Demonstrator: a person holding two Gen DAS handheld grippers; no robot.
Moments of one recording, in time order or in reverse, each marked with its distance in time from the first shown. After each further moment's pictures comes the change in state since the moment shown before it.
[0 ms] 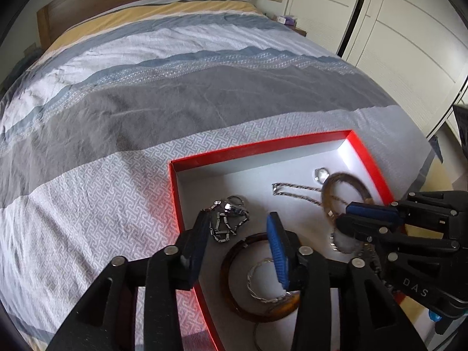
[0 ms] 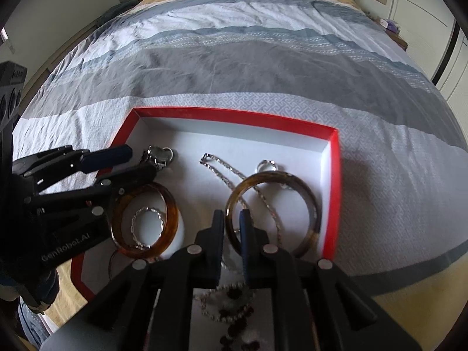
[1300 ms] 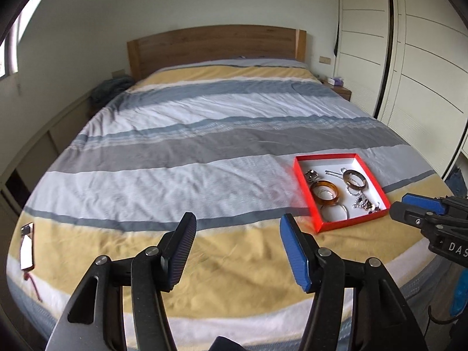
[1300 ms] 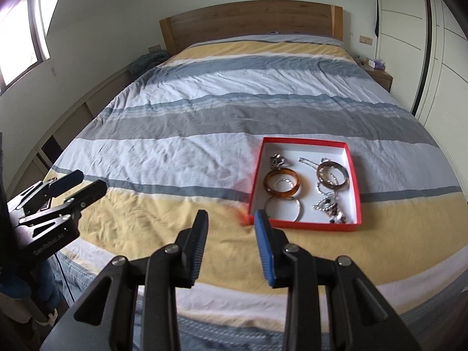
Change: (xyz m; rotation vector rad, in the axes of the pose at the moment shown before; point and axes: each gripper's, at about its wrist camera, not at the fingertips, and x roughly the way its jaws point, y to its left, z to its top) left arm -0.309 0.054 -0.177 -0.106 -0.295 0.305; right arm -0.208 0.182 -0.127 0.022 -0.295 0.049
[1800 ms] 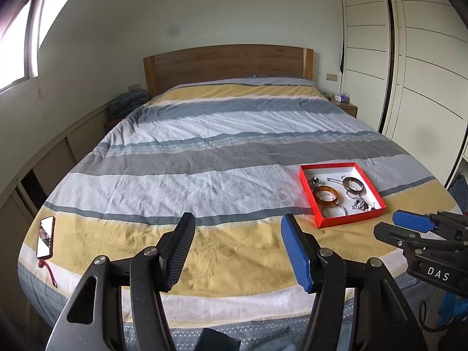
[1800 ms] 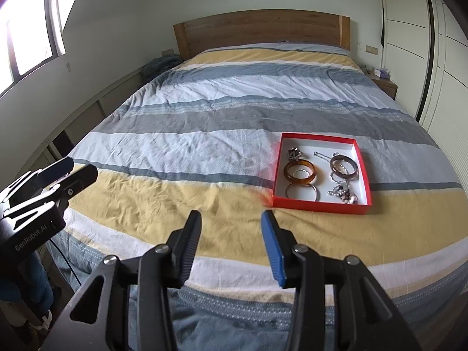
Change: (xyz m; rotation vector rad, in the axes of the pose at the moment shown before) left arm -0.068 0.004 -0.028 -0.015 -0.091 0.052; right arm -0.035 0.034 -0.042 -0.026 -0.045 0.022
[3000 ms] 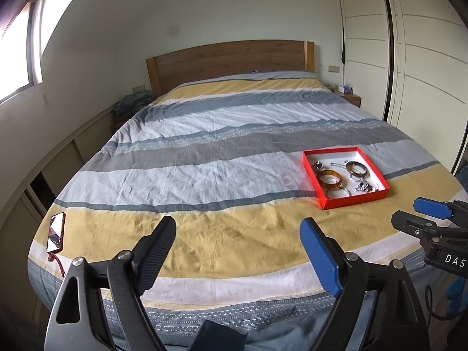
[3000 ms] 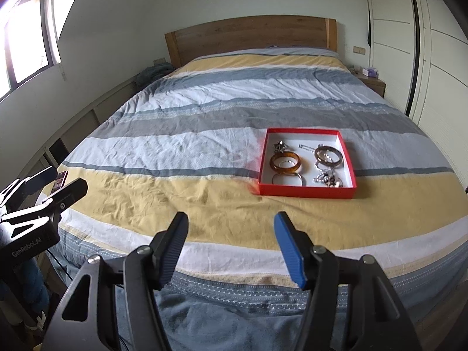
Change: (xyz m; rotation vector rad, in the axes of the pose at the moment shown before) left arm -0.009 -0.013 -0.029 0.040 0.021 0.048; right arm -0.011 -0.018 -0.034 0.046 -0.027 -0.034
